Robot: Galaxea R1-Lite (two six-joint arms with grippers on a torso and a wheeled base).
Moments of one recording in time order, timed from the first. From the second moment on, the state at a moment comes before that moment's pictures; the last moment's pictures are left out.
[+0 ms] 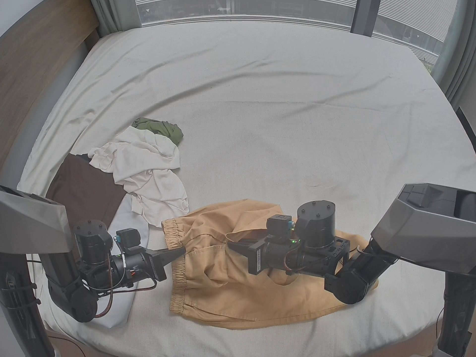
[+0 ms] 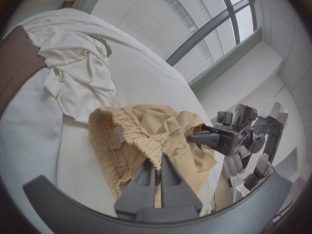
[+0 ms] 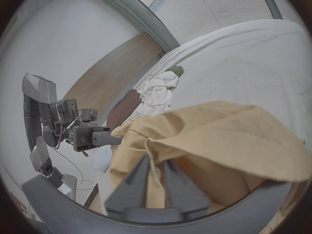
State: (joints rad) left arm -0.26 2.16 -0.28 -1.55 -0.52 -0.35; right arm 0.69 2.28 -0.88 -1.09 0.30 0.26
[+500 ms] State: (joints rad) left arm -0.26 2.16 -0.29 -1.55 -0.52 -0.35; right arm 0.60 2.15 -0.71 -1.16 0.29 0.26
